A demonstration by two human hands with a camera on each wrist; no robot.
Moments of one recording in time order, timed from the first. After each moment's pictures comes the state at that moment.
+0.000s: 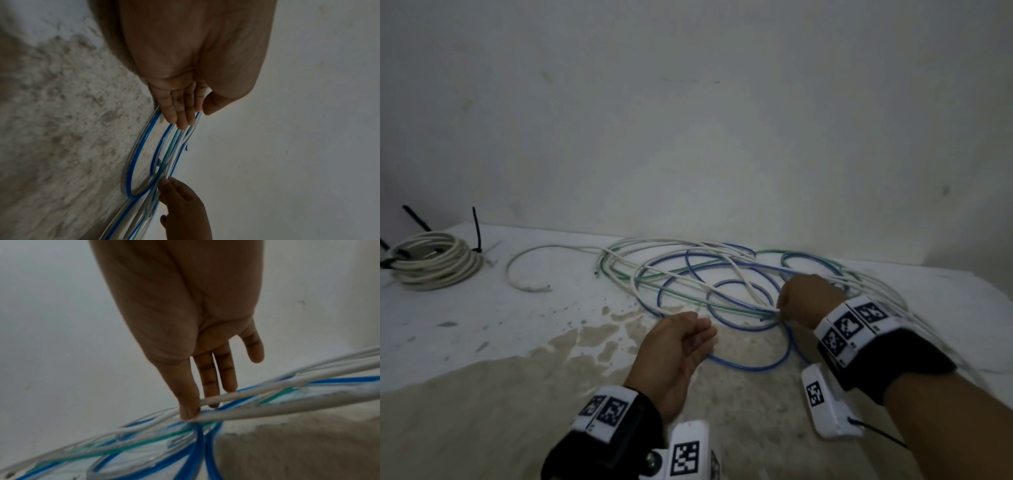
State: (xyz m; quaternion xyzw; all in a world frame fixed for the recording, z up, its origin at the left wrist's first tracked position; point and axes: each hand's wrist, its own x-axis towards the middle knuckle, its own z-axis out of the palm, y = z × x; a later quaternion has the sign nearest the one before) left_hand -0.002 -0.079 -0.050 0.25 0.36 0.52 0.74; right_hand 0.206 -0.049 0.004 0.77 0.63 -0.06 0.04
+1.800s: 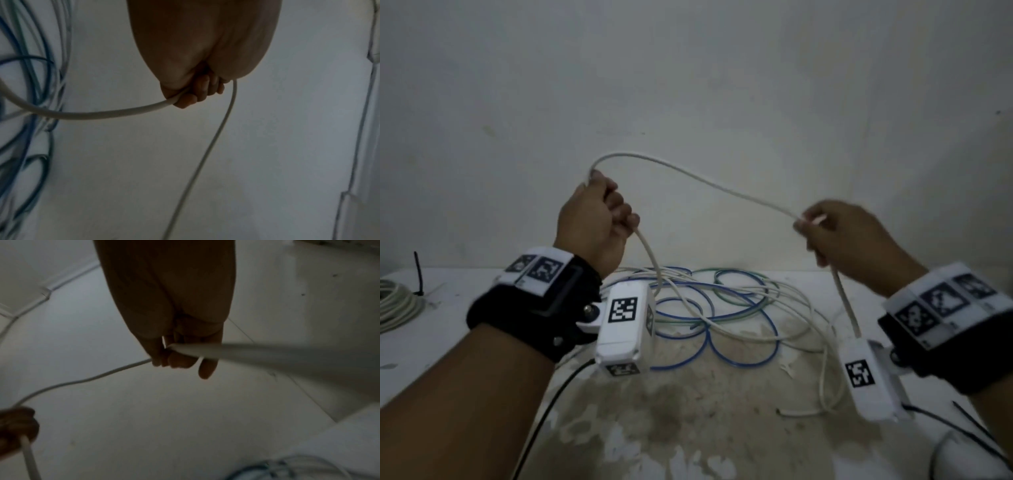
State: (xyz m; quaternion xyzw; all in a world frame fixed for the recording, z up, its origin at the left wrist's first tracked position) left_hand 0.022 -0.063 0.133 0.38 0.18 0.66 0.62; right_hand 0.277 -0.190 0.135 0.69 0.59 0.03 -0.41
